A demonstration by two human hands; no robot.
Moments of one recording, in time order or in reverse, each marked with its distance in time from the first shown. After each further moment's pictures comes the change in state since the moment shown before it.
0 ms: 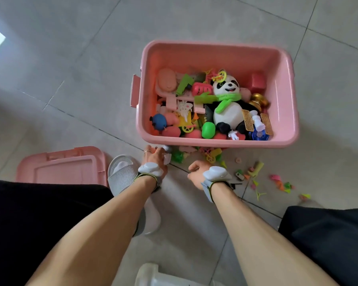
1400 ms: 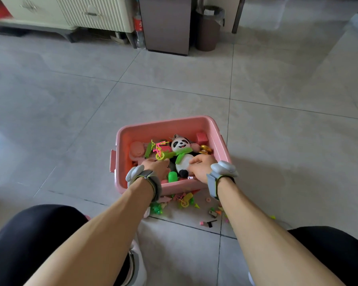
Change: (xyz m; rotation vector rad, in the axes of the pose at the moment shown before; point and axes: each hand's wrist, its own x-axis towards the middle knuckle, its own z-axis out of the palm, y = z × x) left_hand -0.061 0.159 -0.108 -1.113 0.039 -0.069; right_hand -0.106 -0.006 -0.157 0.525 0.409 -0.212
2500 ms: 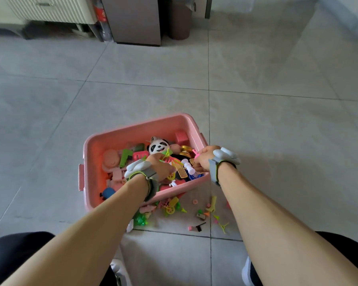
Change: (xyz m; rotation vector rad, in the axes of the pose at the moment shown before) left_hand -0.002 0.030 0.071 0.527 -0.263 0.015; right_hand 0.068 0.023 -0.071 0.134 -0.016 0.265
